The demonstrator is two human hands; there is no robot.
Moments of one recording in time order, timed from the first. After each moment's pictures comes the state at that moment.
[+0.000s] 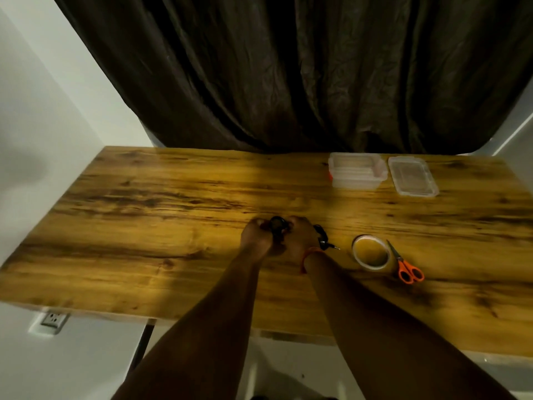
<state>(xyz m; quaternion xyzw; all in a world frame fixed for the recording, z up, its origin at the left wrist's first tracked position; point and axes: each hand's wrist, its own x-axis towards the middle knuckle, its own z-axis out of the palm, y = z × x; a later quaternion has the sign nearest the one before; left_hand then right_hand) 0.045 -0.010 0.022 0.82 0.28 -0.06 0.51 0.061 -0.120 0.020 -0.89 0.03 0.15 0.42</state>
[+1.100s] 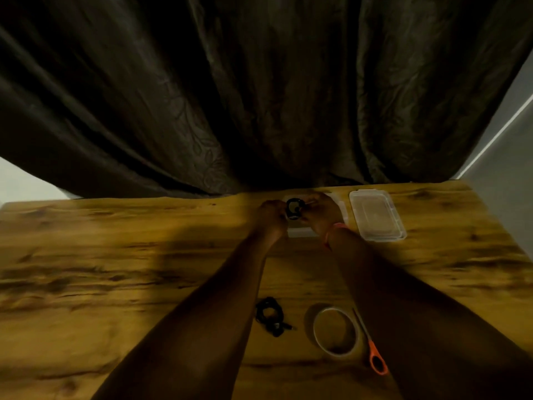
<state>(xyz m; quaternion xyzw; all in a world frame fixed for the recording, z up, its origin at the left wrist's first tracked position) 0.260 -0.138 0.058 0.93 0.01 -0.07 0.37 0.272 -0.271 0.055 -0.80 0.16 0.08 0.57</state>
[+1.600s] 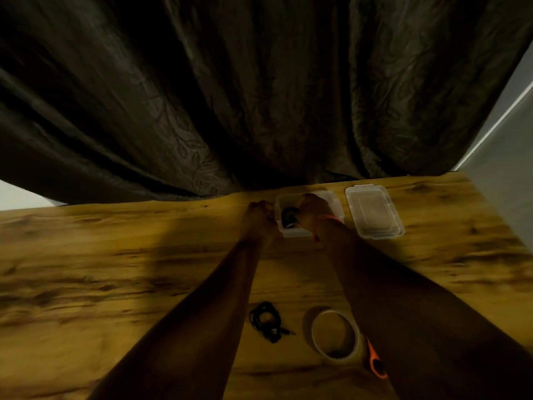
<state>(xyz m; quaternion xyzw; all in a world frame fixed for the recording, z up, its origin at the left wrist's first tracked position) 0.289 -0.121 0.002 0.96 0.02 -0.05 0.29 0.290 -0.275 0.056 -0.93 0.08 0.16 0.31</state>
